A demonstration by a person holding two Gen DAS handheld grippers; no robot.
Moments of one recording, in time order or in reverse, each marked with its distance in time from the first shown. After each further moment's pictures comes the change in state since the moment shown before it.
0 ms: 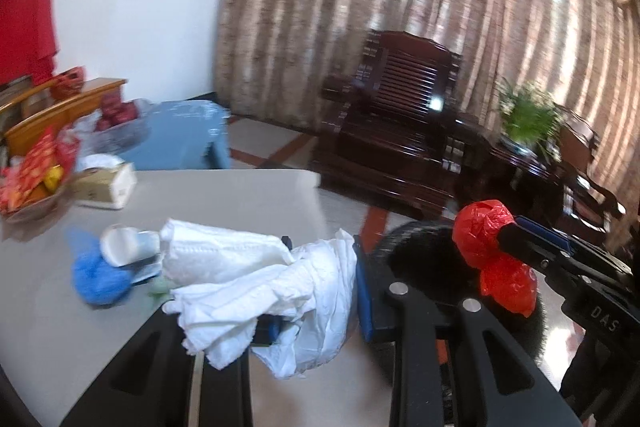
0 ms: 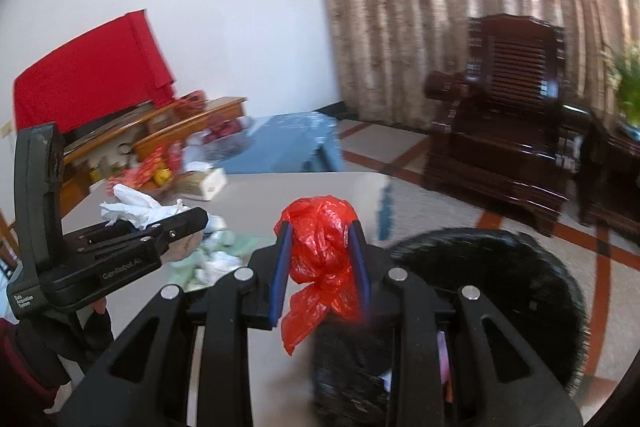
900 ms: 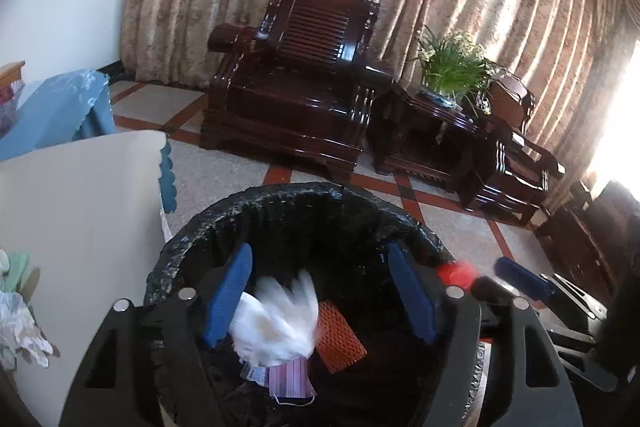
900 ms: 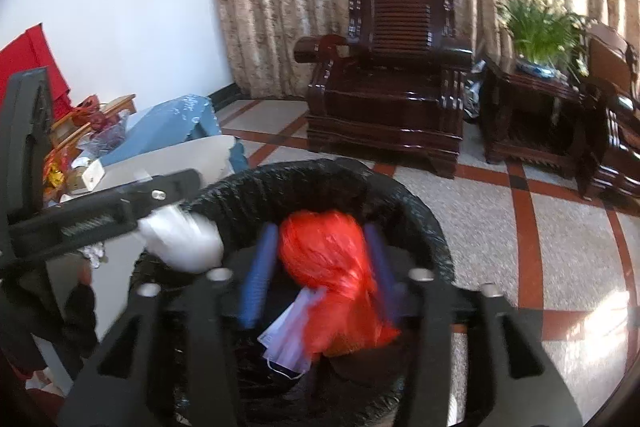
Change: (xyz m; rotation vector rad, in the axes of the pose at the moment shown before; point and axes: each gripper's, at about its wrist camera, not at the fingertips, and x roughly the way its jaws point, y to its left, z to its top) left arm 0.109 -0.130 -0.015 0.040 0.159 -0.283; right arm -0.022 -0.139 -0.073 0.168 0.076 -0.322
